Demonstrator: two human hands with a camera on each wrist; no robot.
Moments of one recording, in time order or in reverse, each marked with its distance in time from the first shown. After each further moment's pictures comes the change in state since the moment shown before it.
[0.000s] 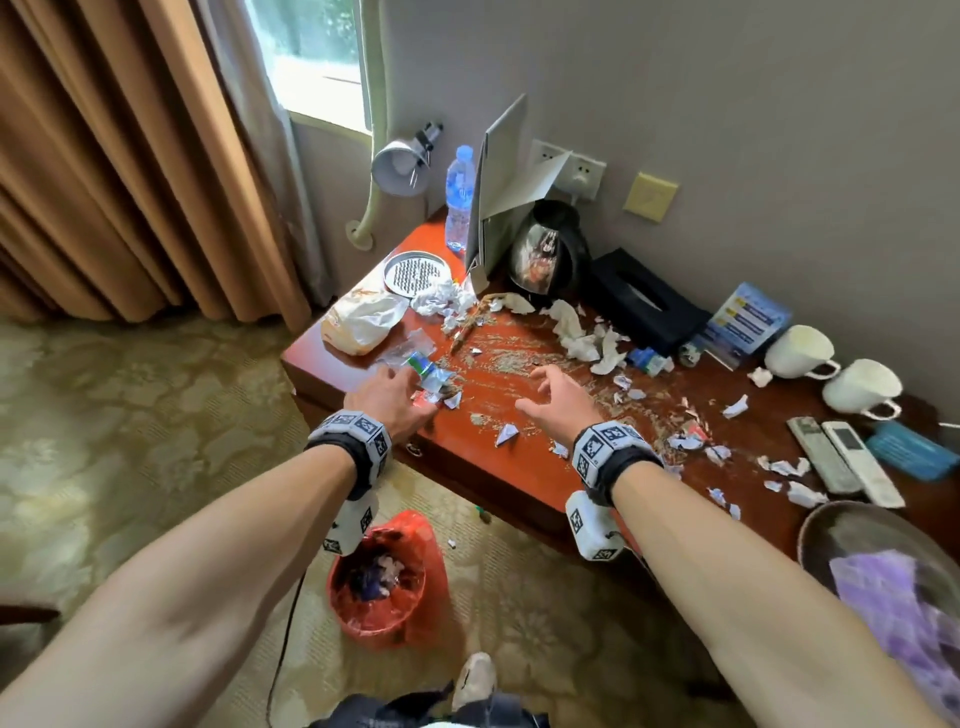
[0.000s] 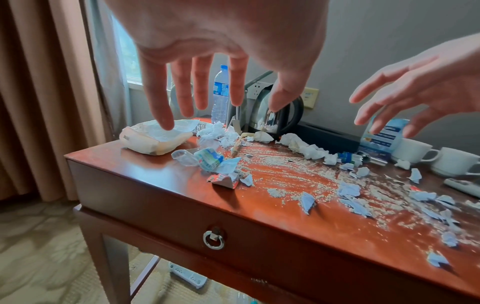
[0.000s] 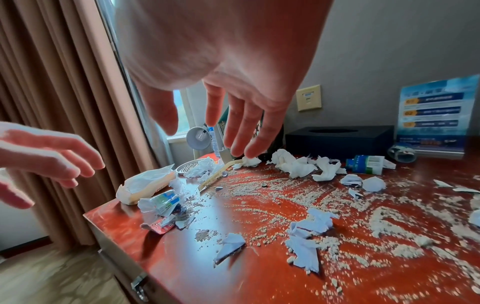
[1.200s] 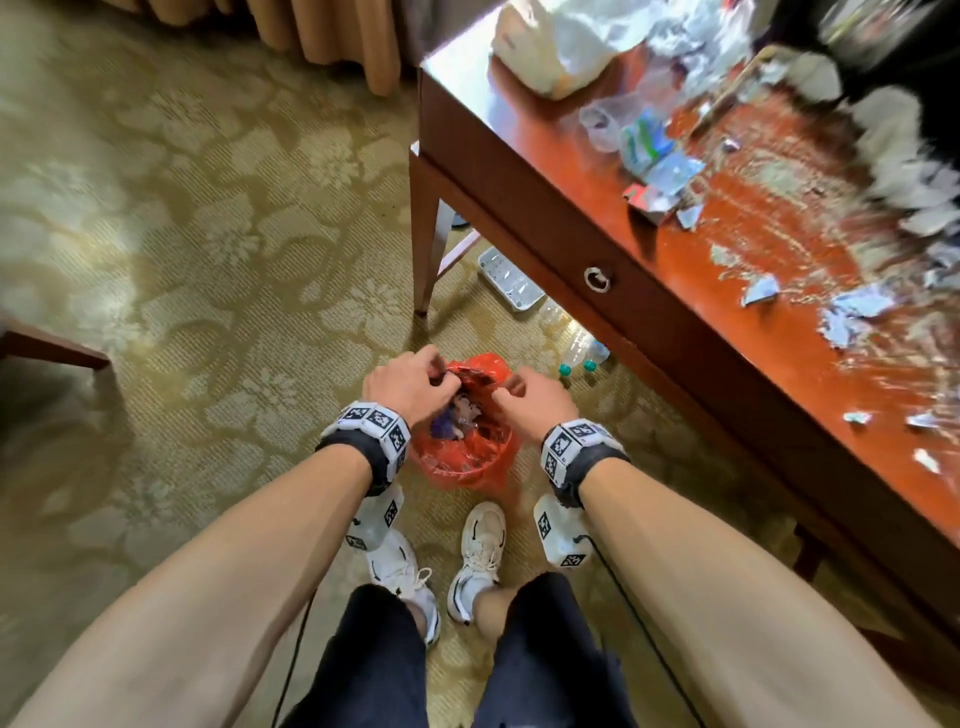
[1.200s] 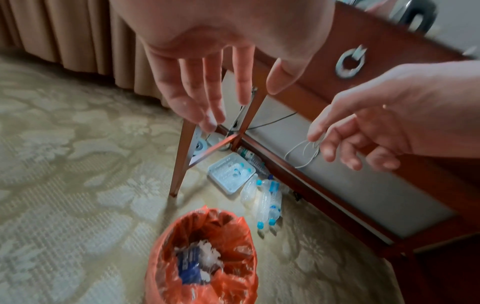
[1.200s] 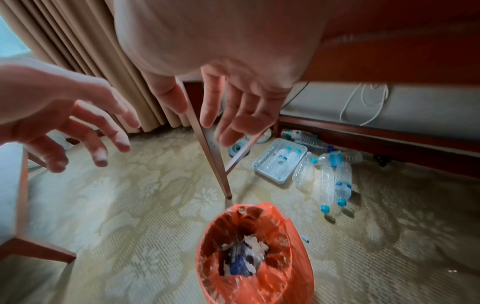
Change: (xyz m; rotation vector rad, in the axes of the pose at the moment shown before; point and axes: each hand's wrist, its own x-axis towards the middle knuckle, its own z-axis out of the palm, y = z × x) left_hand -0.046 -0.229 0.264 -0.240 -0.172 -0.226; right_hand -0.013 0.003 0.373 -0.145 -0.423 0.107
